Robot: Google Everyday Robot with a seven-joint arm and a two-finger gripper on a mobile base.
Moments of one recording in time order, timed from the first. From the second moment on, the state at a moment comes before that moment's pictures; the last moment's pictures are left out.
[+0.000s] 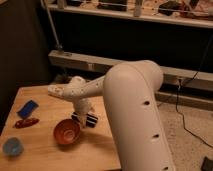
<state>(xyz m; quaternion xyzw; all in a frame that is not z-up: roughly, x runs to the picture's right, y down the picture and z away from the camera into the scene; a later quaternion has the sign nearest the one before) -0.116 0.160 0.861 -0.31 0.15 0.24 0.91</state>
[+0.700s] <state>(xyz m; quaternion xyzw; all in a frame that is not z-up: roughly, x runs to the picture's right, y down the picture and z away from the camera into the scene) -0.123 0.162 0.867 -0.32 0.17 0.23 0.90</state>
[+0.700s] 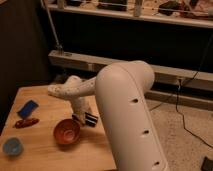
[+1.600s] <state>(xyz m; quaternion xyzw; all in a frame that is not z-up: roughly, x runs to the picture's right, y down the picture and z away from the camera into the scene) -0.274 0.082 0.820 -0.25 0.09 0.14 0.95</state>
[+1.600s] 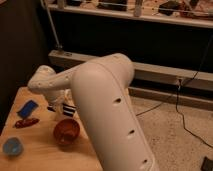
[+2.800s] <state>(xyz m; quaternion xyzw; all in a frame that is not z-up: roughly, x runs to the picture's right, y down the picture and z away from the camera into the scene) -0.444 0.082 0.859 -0.26 0.05 0.07 0.96</state>
